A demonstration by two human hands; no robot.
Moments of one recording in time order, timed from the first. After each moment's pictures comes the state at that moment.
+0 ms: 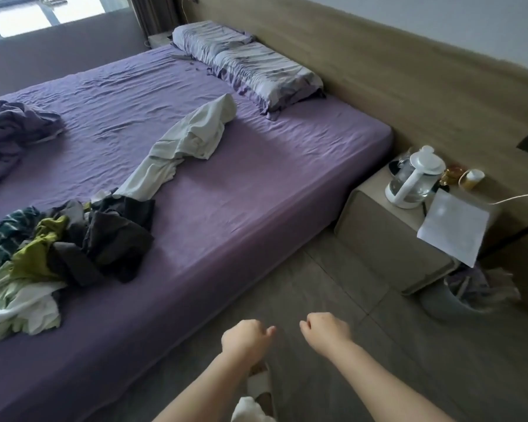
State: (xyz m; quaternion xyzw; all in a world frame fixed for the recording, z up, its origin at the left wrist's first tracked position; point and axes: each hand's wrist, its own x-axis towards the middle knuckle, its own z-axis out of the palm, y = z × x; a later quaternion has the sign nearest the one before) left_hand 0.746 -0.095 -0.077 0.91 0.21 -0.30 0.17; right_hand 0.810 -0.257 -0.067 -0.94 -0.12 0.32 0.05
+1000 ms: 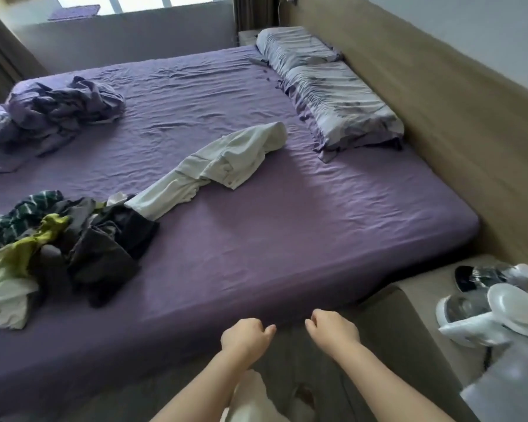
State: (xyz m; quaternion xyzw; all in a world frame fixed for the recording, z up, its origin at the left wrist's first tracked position) left_hand 1.037 -0.083 -0.076 0.85 0.39 -0.27 0.24; right_hand 1.159 -0.218 -0.063 -0.91 -0.27 0.32 0.00
